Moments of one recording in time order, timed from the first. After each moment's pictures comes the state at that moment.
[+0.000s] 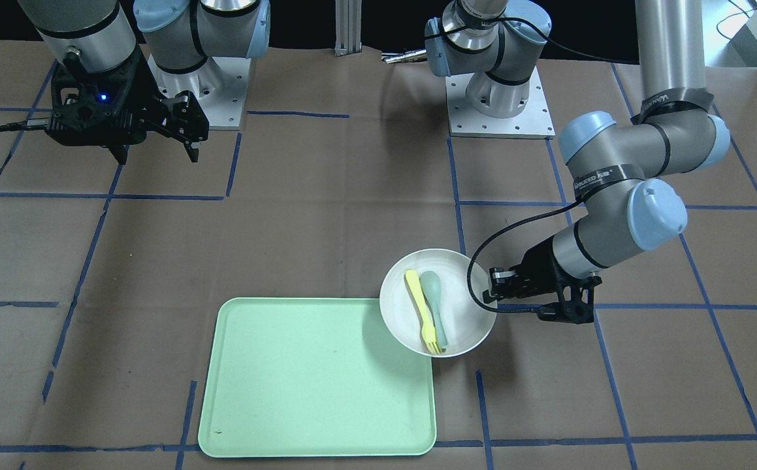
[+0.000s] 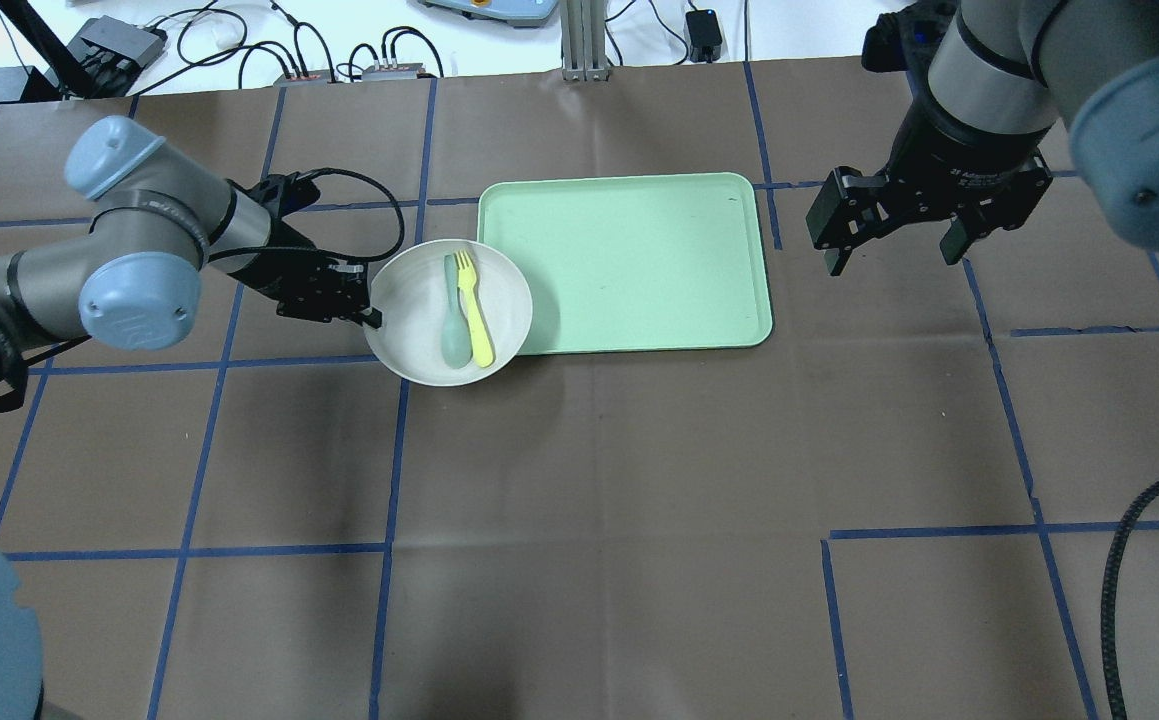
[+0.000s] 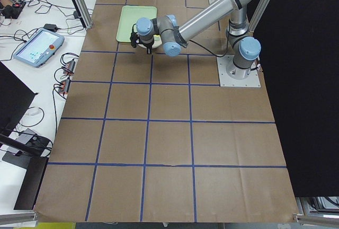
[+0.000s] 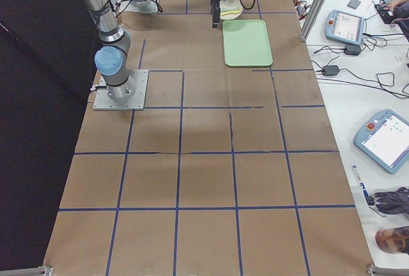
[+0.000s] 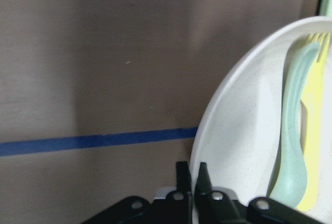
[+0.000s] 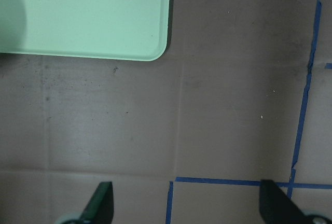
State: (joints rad) left arm -1.40 -1.93 -1.83 -1.05 1.16 0.12; right arm 1.57 -1.62 1.64 -1.58 -1.57 -0.07
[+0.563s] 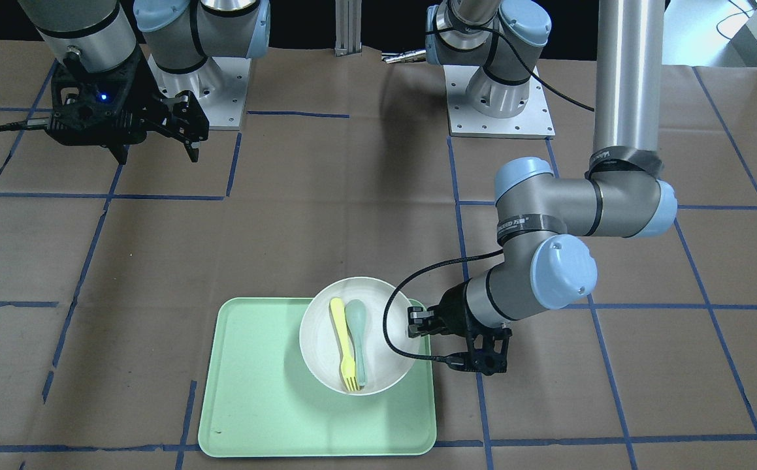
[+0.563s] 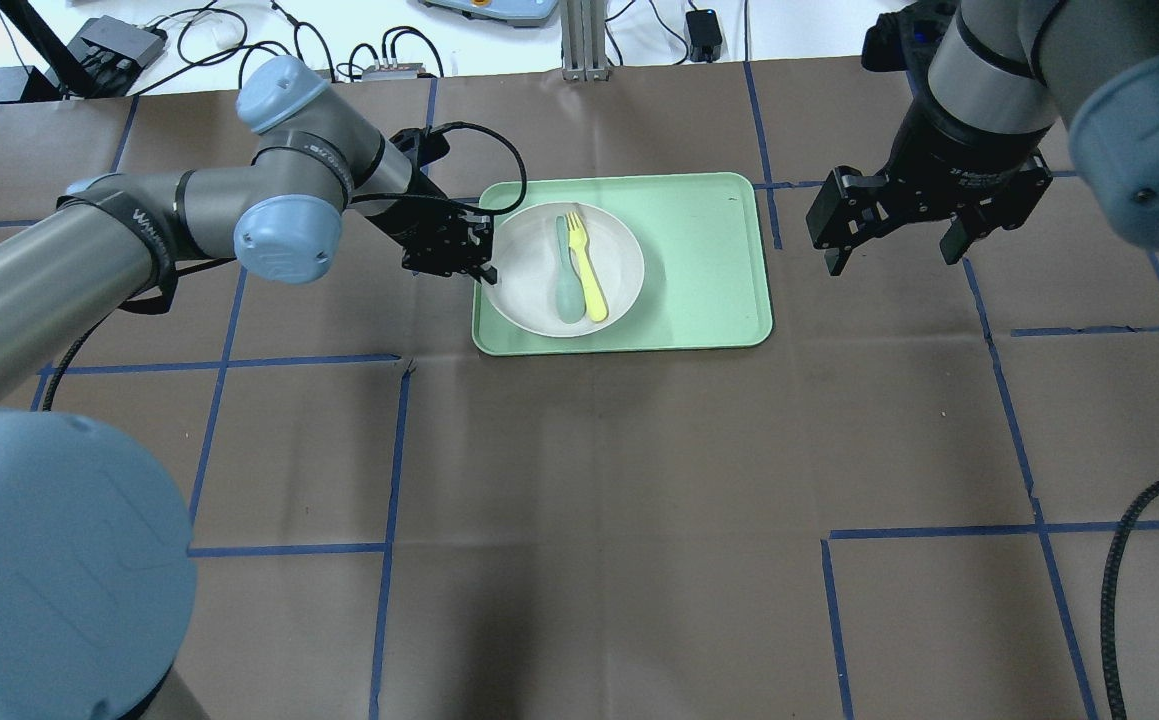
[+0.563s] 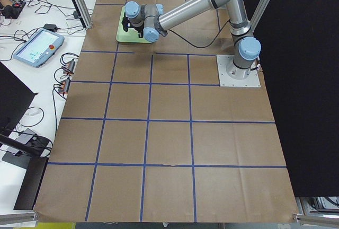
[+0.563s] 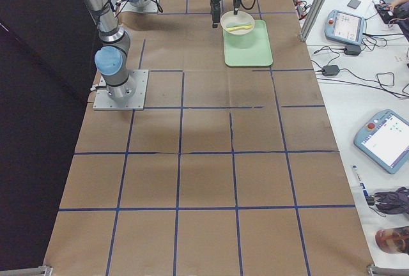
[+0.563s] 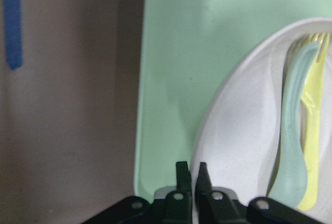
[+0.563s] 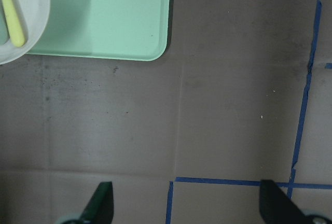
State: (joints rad) left arm -1.59 -2.12 -1.60 -1.05 1.13 -0.06; right arm 1.57 -1.62 1.64 -1.58 -1.57 -0.07
